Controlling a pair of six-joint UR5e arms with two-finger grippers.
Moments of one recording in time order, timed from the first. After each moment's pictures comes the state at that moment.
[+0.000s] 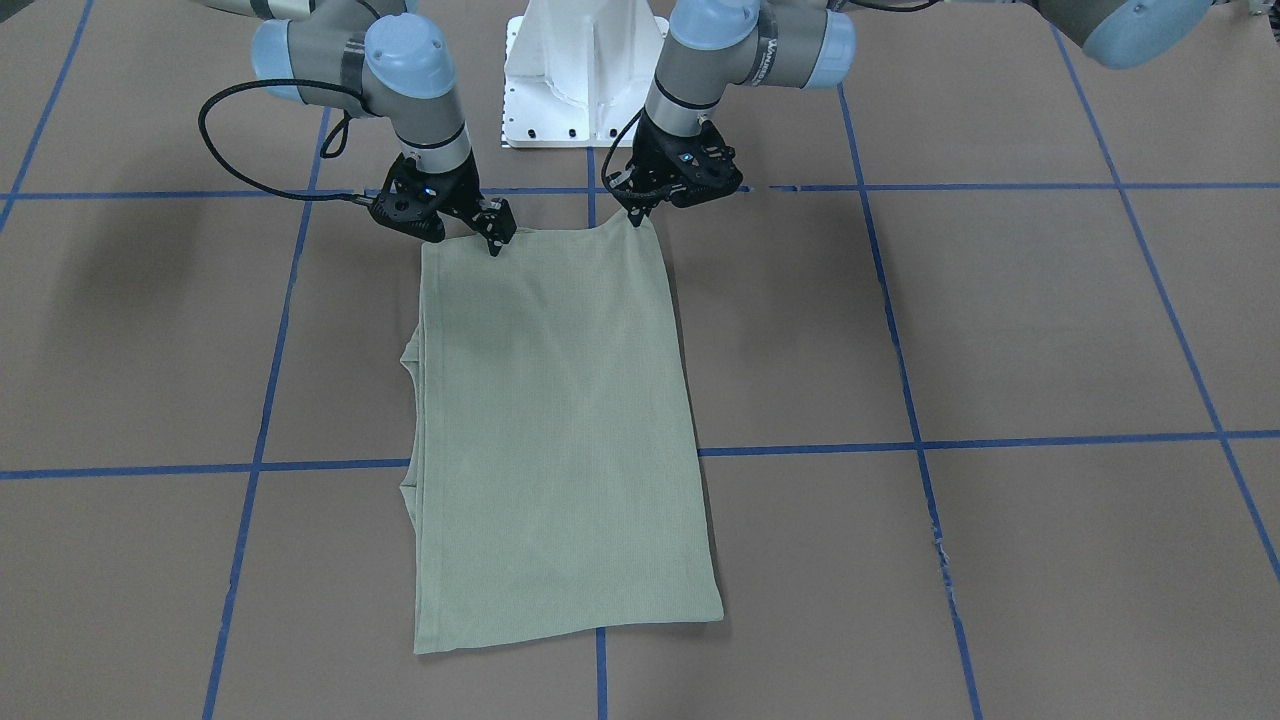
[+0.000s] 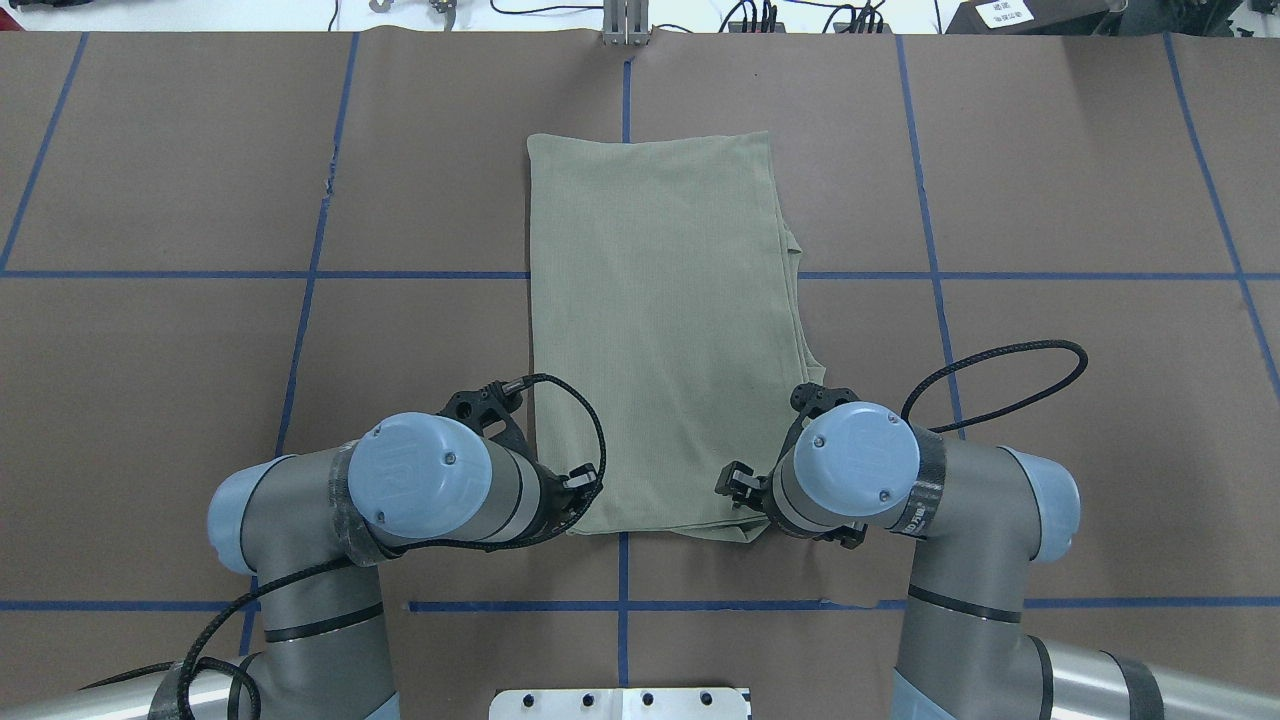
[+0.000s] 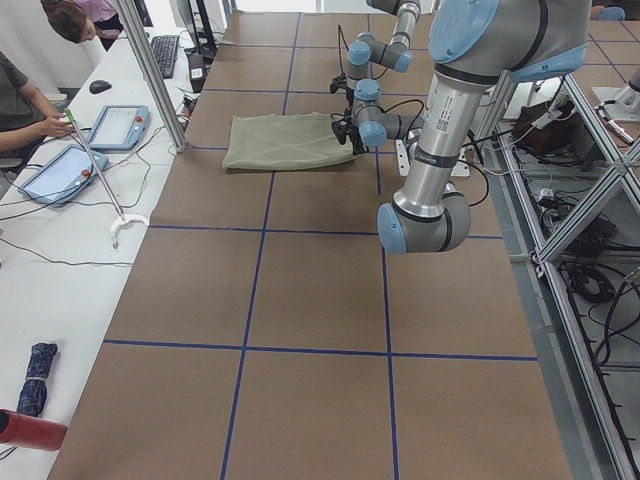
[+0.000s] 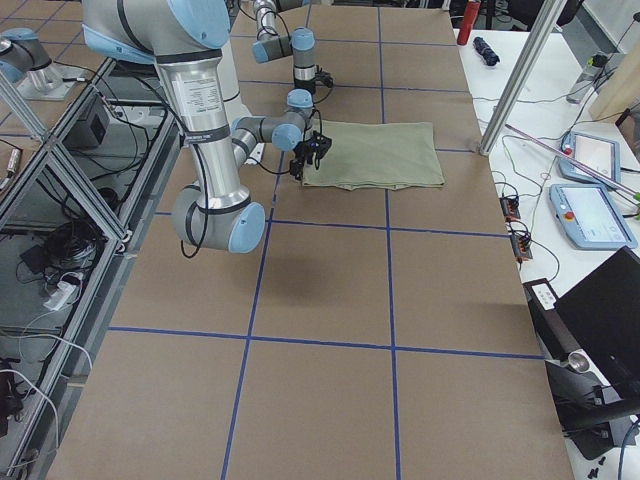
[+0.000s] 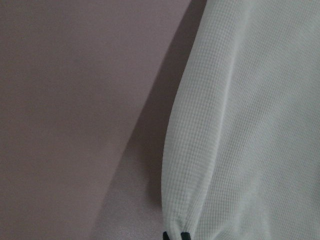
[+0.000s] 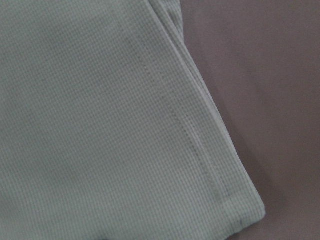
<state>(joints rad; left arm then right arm) -0.30 -2.10 -1.82 -1.80 -1.76 -1.86 0.33 -1.20 1.86 -1.49 1.78 1.75</state>
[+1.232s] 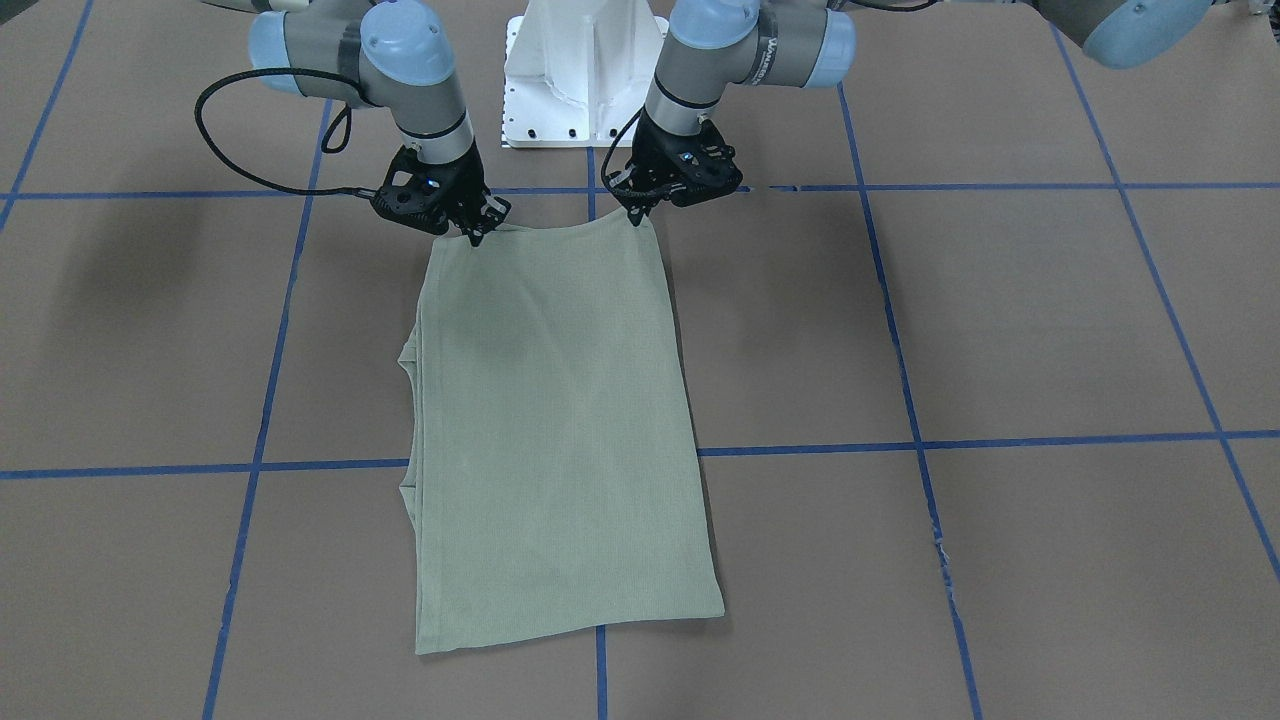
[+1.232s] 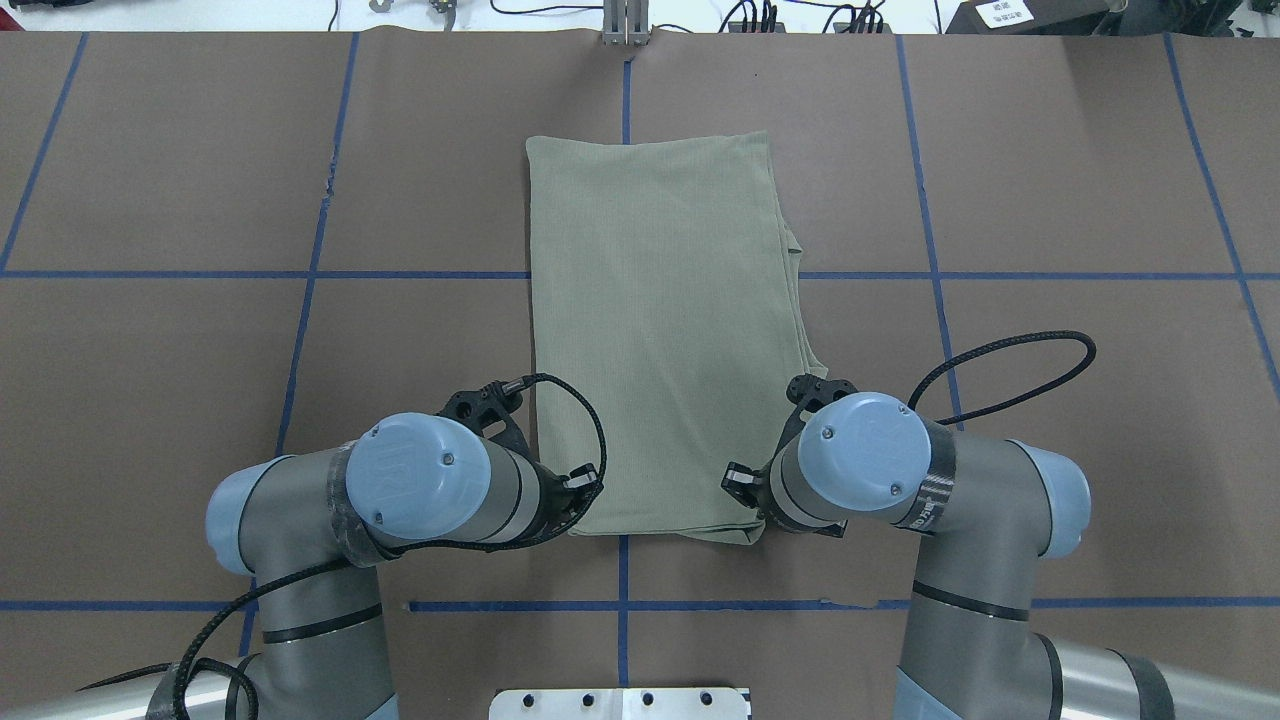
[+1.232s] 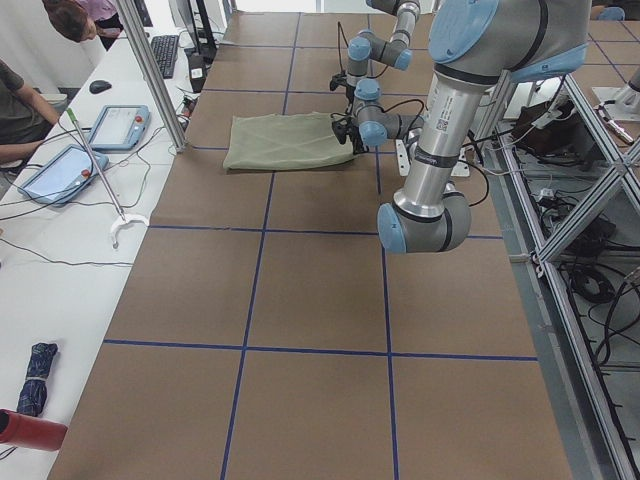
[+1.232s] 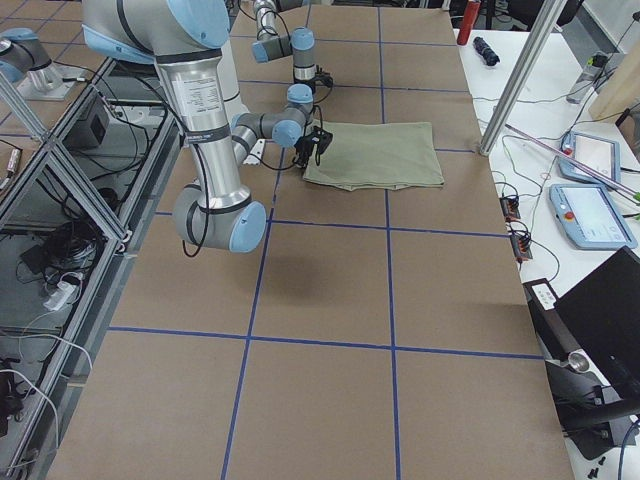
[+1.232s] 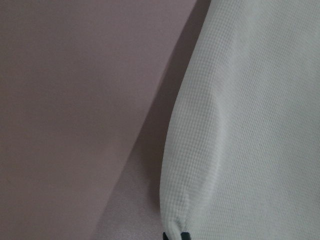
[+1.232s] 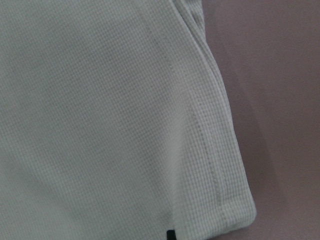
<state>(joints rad) -0.30 -2.10 -1.83 -1.80 -1.76 -1.86 0.34 -1.20 1.91 -1.48 1.79 1.75</state>
